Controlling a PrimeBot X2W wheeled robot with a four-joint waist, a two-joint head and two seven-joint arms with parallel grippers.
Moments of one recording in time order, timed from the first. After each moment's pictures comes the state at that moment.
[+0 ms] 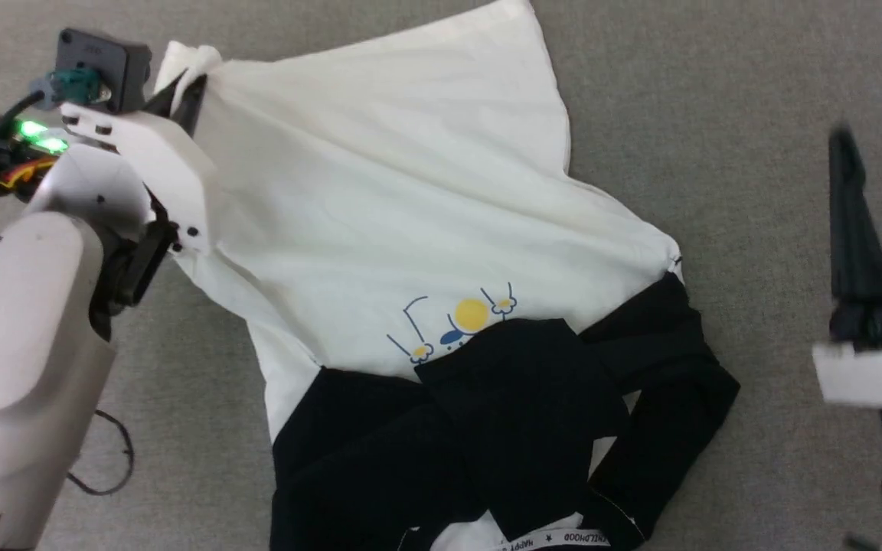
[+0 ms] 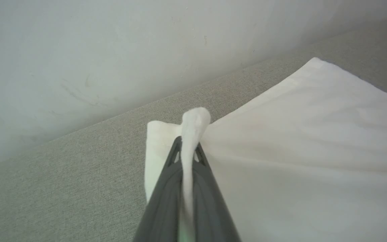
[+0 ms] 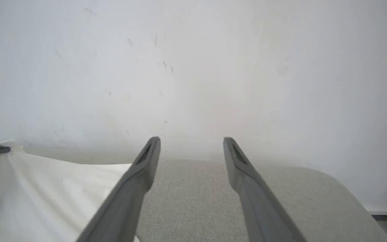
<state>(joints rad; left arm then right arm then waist) -0.77 0.55 -0.44 0.19 -0.48 0.06 0.36 -0.14 -0.06 -0.11 -0.50 0.16 0.13 0.16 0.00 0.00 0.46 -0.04</state>
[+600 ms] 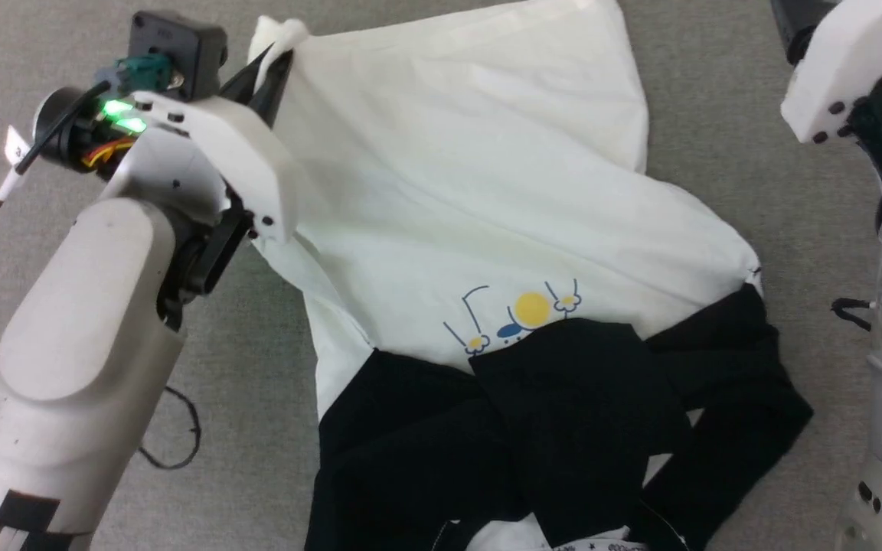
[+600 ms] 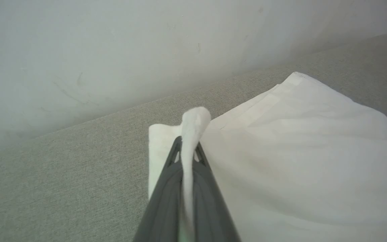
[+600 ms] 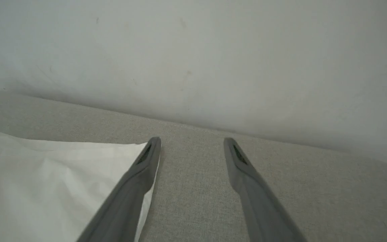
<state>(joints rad) -0.80 0.45 -0.48 0.15 -0.50 0.06 0.33 -0.81 -0.10 -0.04 -0.03 0.13 0.13 0.70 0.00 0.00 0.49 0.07</state>
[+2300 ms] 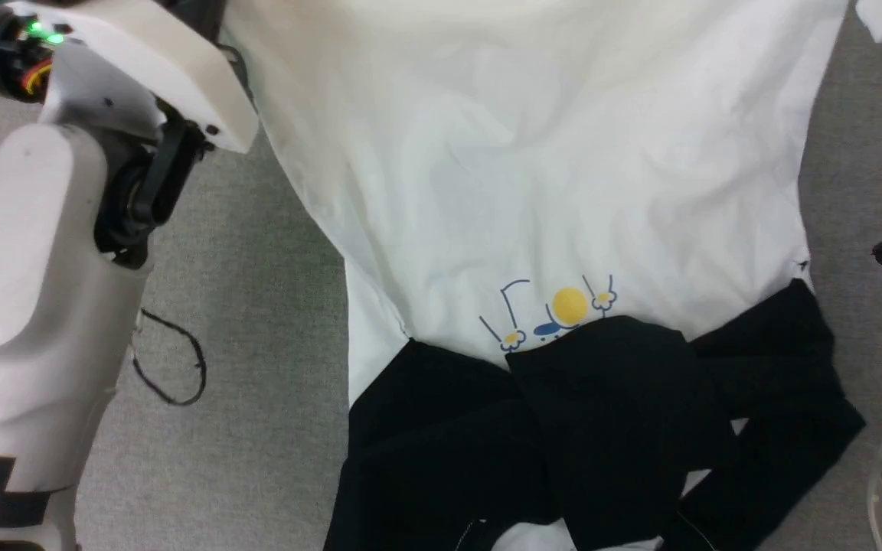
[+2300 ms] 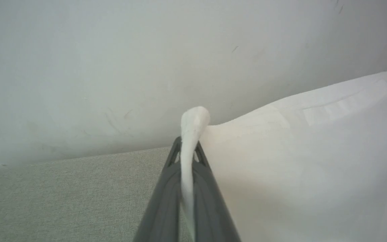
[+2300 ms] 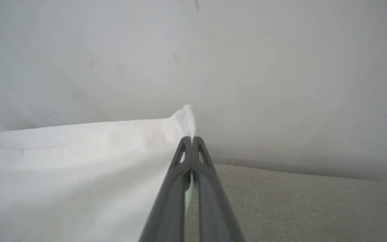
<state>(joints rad) -0.90 0.42 -0.38 0.16 -0.62 0.06 0.21 -0.97 -0.12 -0.13 0.18 0.16 0.13 0.54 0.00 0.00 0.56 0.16</state>
